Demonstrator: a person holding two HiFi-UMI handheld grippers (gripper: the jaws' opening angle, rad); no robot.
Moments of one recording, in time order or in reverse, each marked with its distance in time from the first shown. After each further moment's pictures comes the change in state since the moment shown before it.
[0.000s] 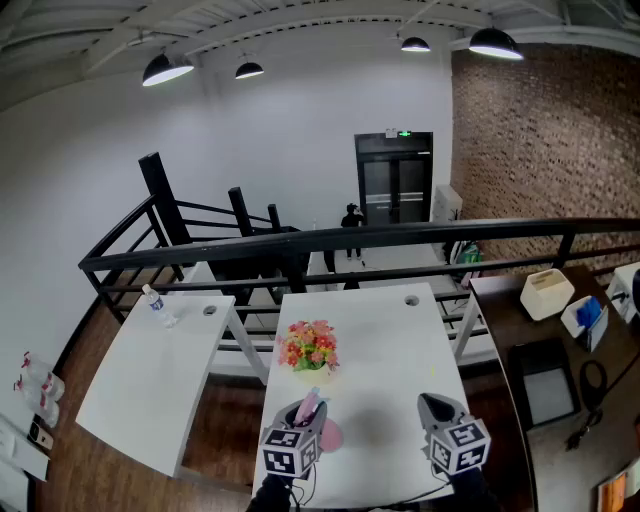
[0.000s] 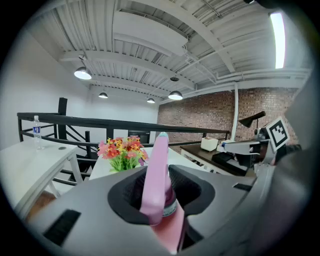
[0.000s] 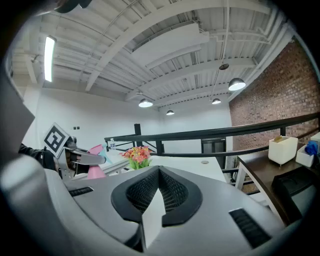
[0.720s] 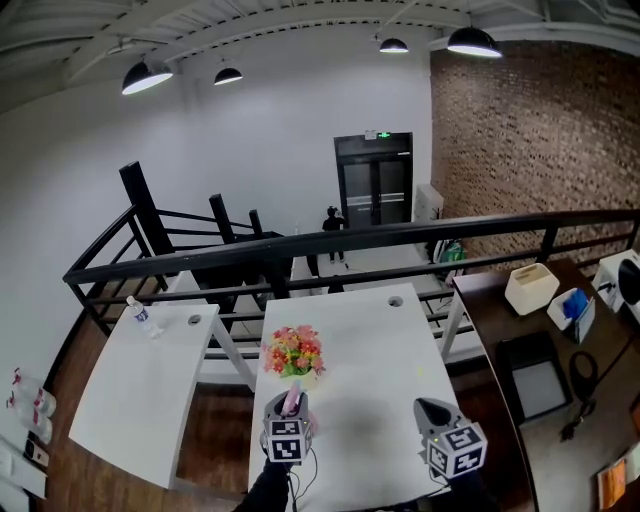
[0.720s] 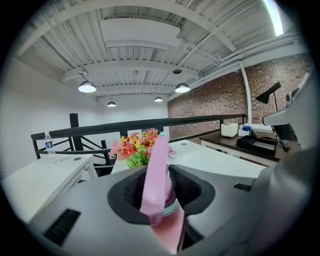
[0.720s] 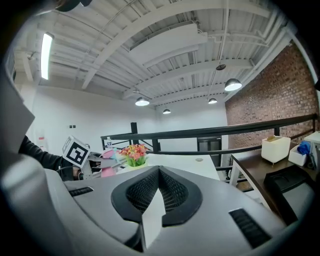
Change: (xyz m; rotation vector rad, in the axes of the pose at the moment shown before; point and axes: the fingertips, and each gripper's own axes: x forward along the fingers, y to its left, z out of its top) left arm 0.050 0.056 -0.016 0.124 0.010 0.205; right arm -0.013 -0.008 -0.005 0.000 0.012 -0.040
